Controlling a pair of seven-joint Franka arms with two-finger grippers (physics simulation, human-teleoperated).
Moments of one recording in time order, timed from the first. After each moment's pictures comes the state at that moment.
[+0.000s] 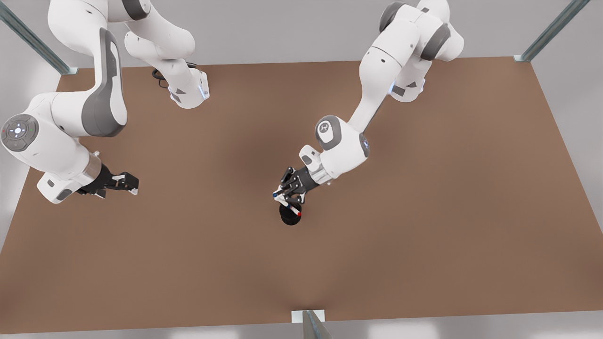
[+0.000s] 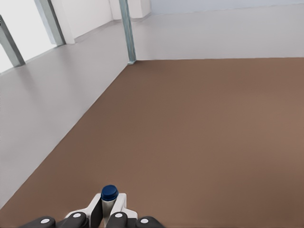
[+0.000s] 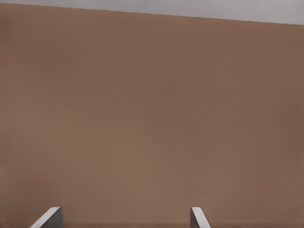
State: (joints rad) left arm -0.75 0.65 -0.01 -1.46 -1.24 2.71 1.64; right arm 0.00 0.19 0.01 -1.51 0.00 1.74 -0.07
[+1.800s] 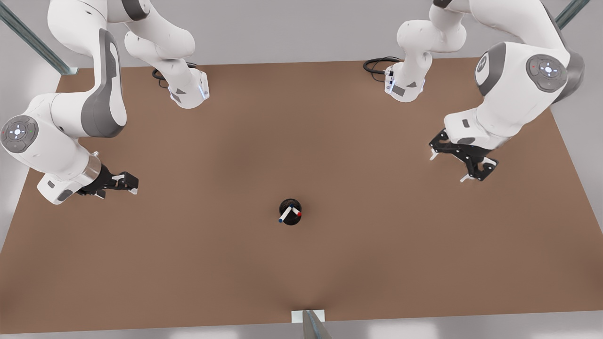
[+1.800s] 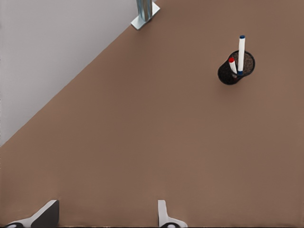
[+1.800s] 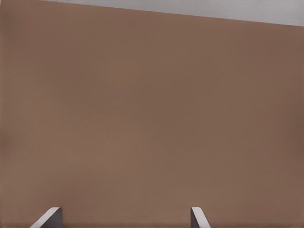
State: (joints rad) left arm -0.13 0.19 -0.09 -1.31 -0.02 1.60 0.53; right arm -0.01 0.19 0.02 -1.51 0.00 1.73 -0.09
